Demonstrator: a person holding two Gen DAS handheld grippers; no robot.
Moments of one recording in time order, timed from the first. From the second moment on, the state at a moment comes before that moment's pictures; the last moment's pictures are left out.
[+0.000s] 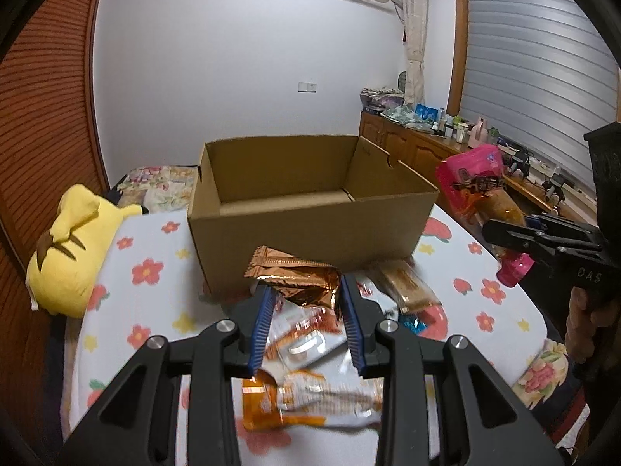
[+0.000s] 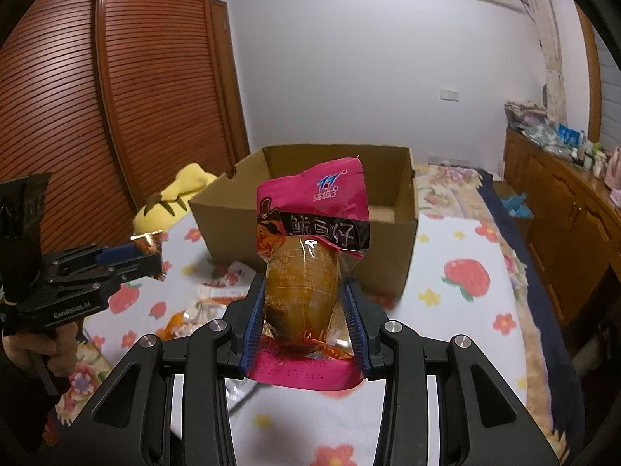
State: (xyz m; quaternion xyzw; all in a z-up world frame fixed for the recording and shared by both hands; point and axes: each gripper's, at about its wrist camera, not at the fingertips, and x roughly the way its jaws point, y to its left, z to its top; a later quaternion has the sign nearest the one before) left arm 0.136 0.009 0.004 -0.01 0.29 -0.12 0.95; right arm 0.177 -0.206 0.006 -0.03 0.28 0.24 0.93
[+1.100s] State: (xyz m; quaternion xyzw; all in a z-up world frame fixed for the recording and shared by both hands) left arm 0.299 -0.002 0.010 0.00 0.32 -0.12 0.94; right arm 0.347 -0.182 -0.018 -0.04 0.33 0.26 0.91
